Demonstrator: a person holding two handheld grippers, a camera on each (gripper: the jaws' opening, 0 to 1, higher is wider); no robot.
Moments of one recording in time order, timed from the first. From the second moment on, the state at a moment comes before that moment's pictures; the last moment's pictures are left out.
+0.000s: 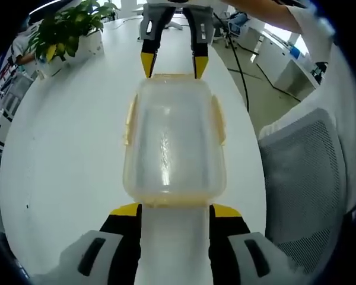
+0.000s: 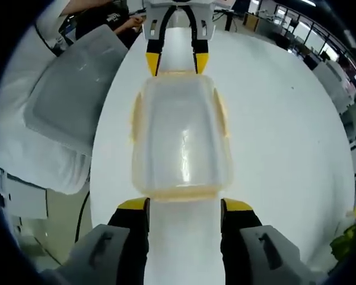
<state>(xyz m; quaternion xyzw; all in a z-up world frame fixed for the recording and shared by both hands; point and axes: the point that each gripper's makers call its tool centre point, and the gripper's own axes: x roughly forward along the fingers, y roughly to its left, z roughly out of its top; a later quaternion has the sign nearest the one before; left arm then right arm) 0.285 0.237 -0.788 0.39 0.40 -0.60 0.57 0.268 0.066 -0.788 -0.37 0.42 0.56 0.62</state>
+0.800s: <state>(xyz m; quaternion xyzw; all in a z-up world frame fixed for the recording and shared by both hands) 0.281 0.242 -0.772 -0.01 0.63 -0.40 0.67 0.295 0.014 -0.769 -0.13 0.55 0.34 0.75</state>
